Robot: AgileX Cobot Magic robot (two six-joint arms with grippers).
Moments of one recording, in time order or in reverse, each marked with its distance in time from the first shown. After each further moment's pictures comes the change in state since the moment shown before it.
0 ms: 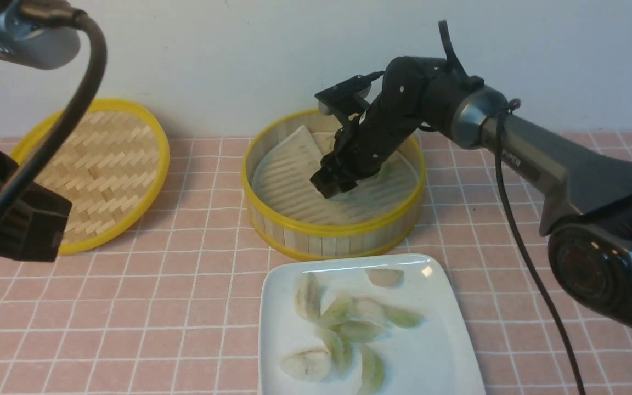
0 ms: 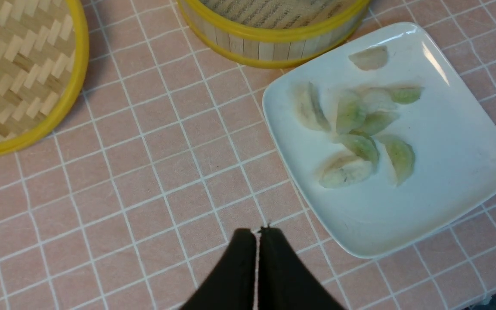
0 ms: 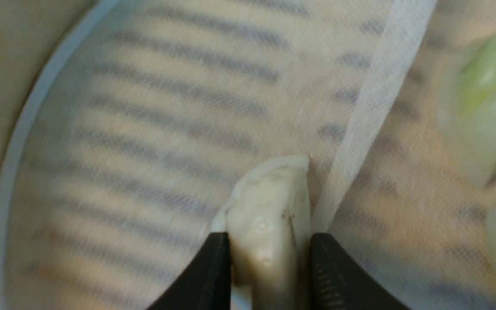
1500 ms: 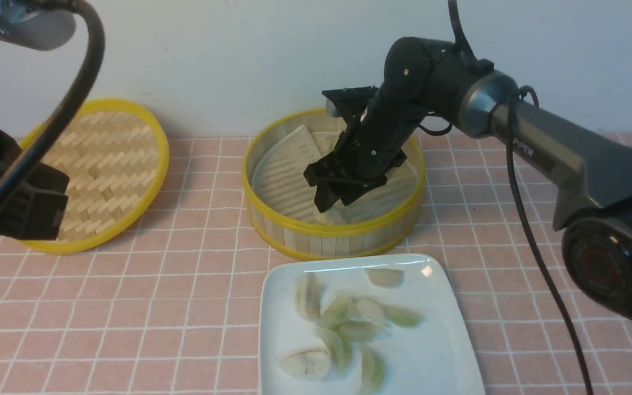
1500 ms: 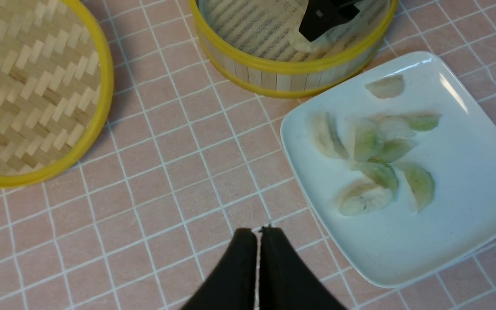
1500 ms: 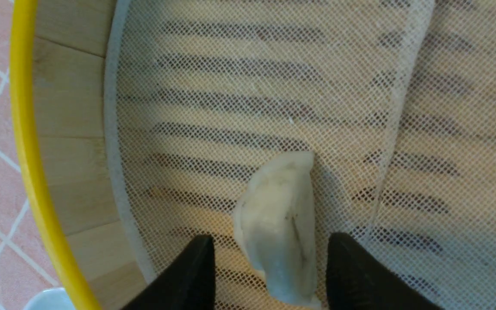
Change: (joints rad) right arm 0.010 -0.047 0.056 0.072 0.111 0.240; left arm 0.000 -0.001 0.002 0.048 -0.056 0.009
